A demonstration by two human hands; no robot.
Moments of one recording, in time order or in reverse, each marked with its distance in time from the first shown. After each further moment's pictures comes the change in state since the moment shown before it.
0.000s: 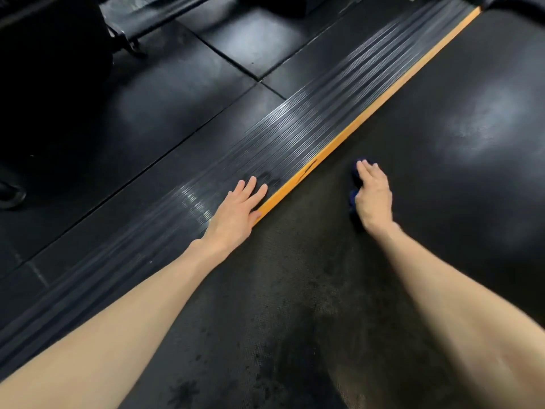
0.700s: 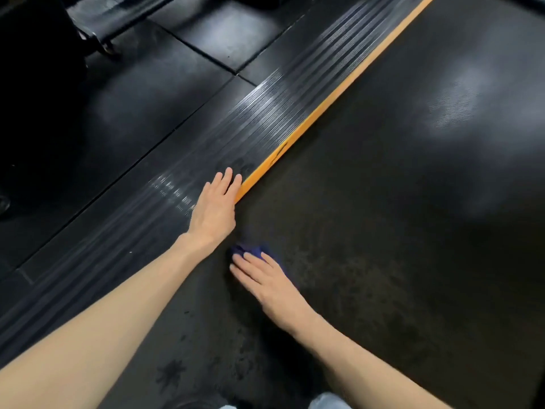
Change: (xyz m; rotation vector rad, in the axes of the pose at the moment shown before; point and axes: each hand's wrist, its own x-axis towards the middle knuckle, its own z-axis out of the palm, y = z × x) left_hand -0.013 0.024 0.010 0.271 0.067 -0.042; right_hand -0.203 -0.076 0.031 -0.022 -0.280 -0.696
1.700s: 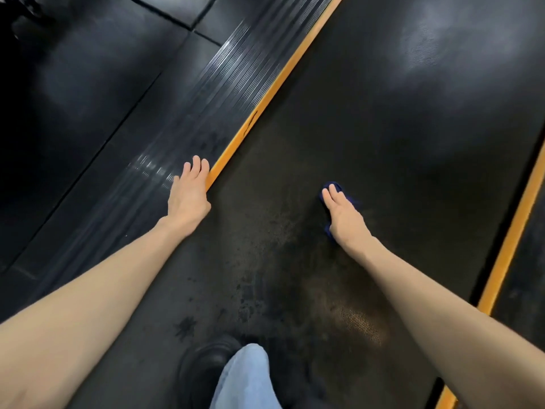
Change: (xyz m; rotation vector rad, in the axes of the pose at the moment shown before) left_hand -0.018 -0.003 -0.028 -0.059 -0.228 -0.071; right_hand -0.051 0.085 -0.106 0.069 -0.351 0.897
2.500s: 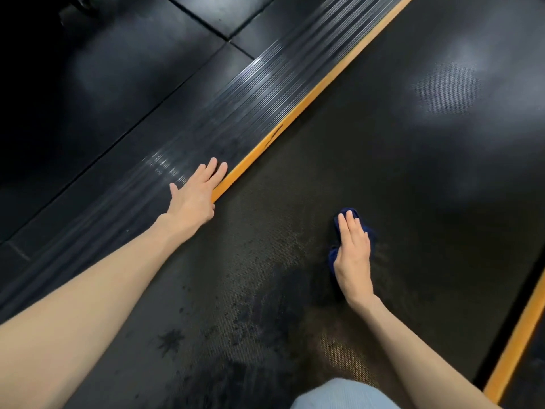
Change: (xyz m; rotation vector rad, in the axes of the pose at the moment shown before) left_hand 0.004 -0.014 0.001 -0.102 -0.105 -0.043; right_hand 0.001 0.017 0.060 0.242 0.426 -0.107
